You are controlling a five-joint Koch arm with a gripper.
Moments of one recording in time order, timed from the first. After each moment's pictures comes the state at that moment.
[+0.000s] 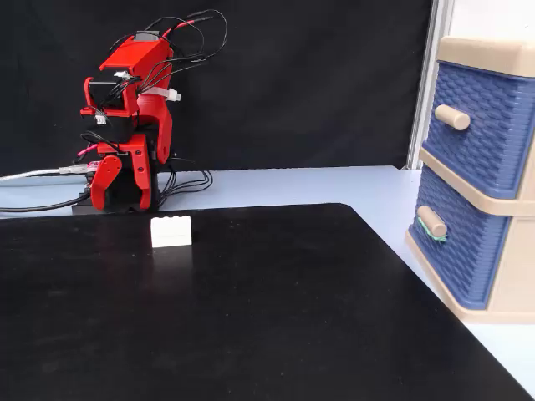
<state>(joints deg) 108.7 129.7 141.3 84.6 69.2</state>
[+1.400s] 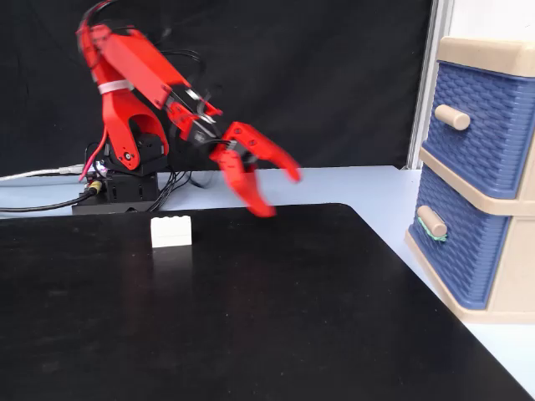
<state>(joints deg) 35.9 102.8 140.8 -18.5 161.4</state>
